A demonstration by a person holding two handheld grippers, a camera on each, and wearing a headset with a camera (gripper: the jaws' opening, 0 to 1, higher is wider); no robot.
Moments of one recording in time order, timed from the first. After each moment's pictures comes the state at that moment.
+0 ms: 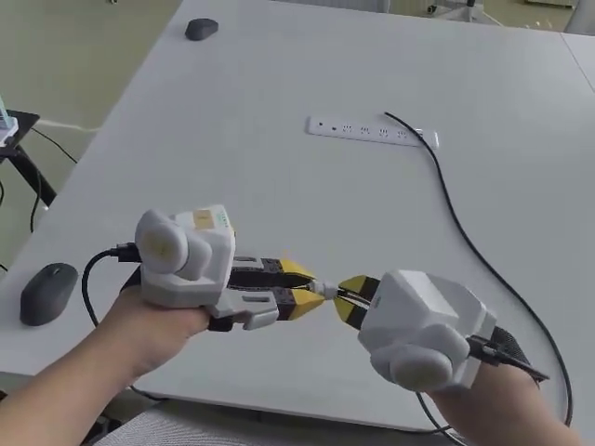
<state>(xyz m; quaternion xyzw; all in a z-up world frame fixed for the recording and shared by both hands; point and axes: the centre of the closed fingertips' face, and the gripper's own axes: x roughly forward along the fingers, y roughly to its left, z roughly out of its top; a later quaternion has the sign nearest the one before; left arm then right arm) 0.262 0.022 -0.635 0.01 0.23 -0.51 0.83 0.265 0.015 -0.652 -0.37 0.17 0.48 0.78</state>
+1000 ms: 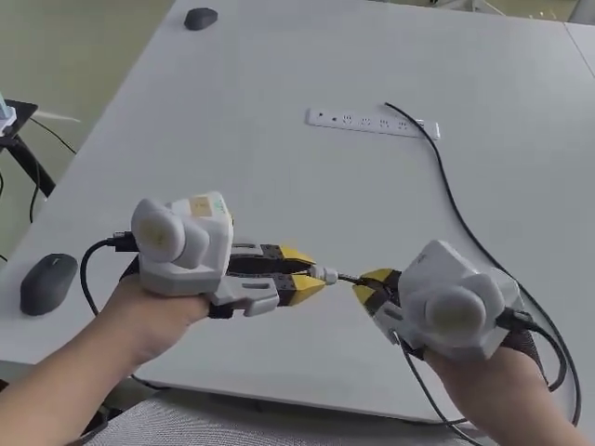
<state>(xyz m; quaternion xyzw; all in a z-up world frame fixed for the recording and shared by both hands) 0.265 0.023 -0.629 0.01 0.22 -0.51 0.83 0.281 -0.022 -0.670 -0.17 0.29 0.41 0.85</state>
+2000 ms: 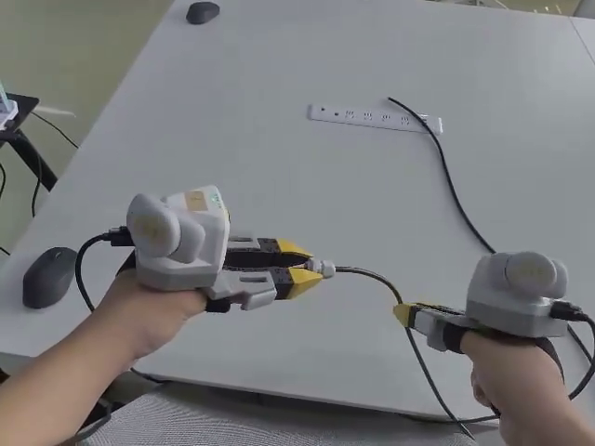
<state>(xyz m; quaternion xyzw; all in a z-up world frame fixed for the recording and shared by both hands) 0.265 0.026 -0.626 0.01 0.21 -0.50 0.84 0.281 -0.085 -0.736 0.17 0.47 0.23 0.83</state>
